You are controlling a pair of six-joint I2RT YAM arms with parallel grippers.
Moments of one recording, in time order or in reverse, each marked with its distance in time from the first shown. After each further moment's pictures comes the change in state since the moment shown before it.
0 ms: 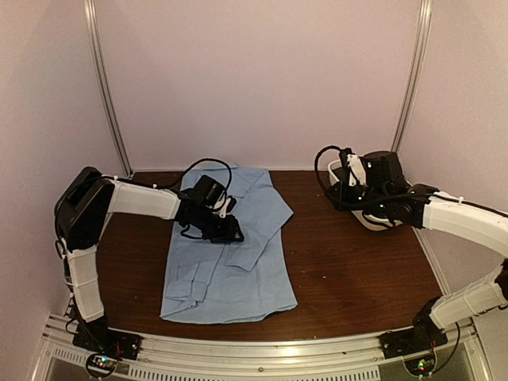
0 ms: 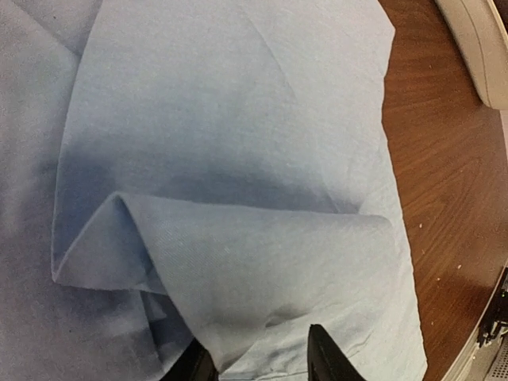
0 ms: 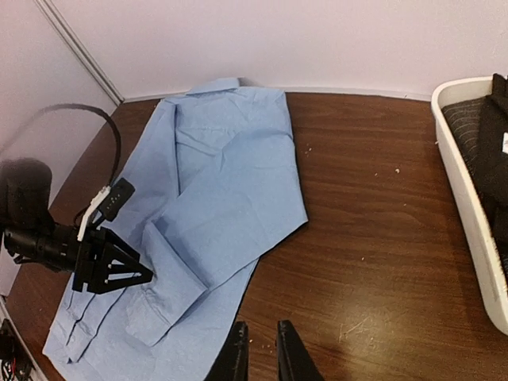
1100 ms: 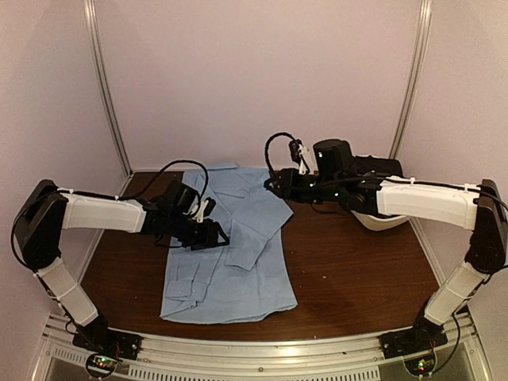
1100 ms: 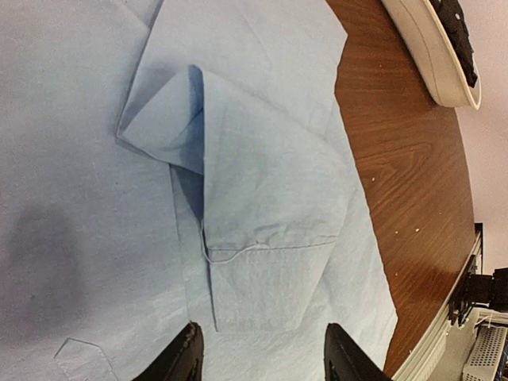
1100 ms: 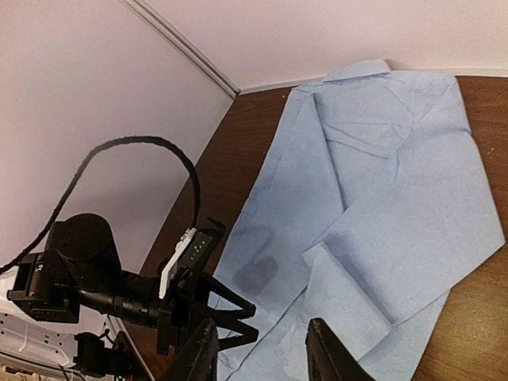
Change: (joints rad) left arm 0.025 -0.360 -0.326 0.082 0.045 -0.062; right arm 0.184 0.372 0.257 0.227 -0.244 0.337
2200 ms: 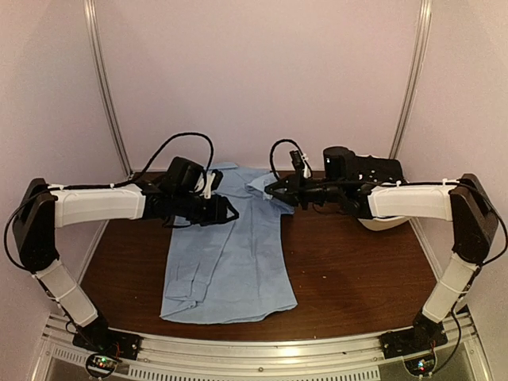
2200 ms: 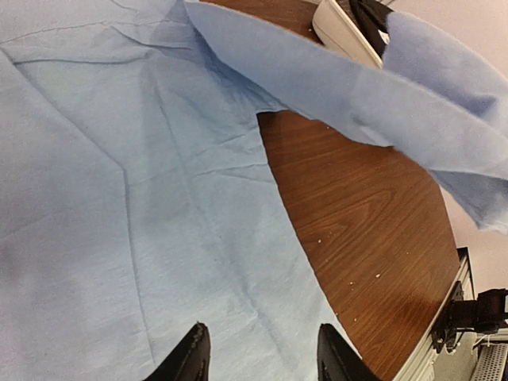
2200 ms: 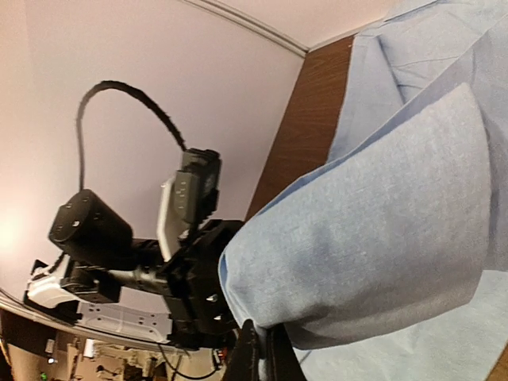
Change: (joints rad) left arm -0.056 0.012 0.190 -0.023 -0.089 0.018; right arm -0.134 0.072 -0.082 0.234 -0.388 0.225
